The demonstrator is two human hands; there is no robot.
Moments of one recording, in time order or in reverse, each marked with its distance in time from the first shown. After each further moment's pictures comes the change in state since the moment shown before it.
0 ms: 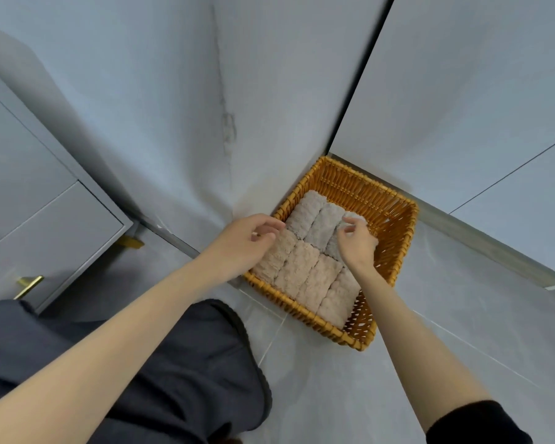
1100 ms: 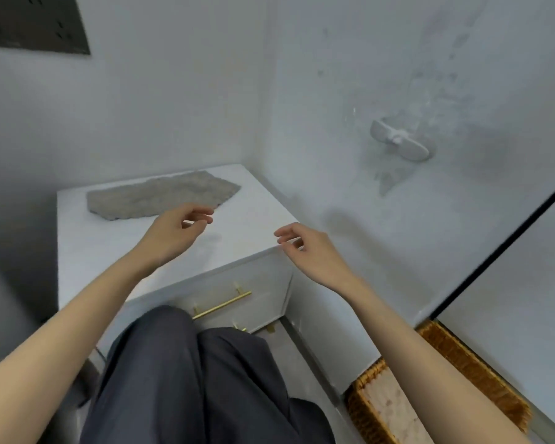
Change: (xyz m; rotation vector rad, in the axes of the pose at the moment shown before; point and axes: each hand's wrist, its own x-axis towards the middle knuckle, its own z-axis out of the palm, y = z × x) left_hand -0.299 -0.019 -0.317 0.010 0.914 0.004; right_hand -0.242 -0.423 0.008 0.048 -0.619 -1.004
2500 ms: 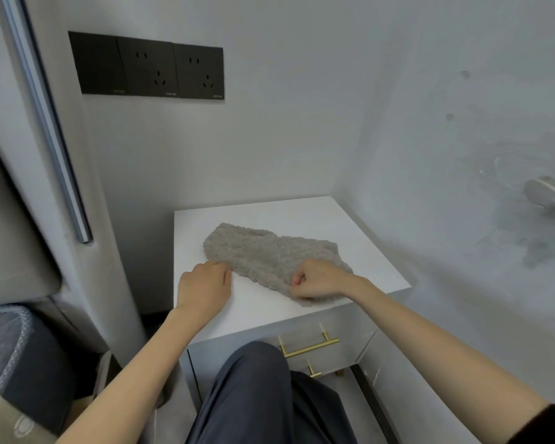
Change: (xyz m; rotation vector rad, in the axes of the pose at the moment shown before) left_hand -0.003 -0.105 -0.056 0.771 0.161 -0.175; right_hand 0.122 -0.059 0.108 -0.324 -0.683 -0.065
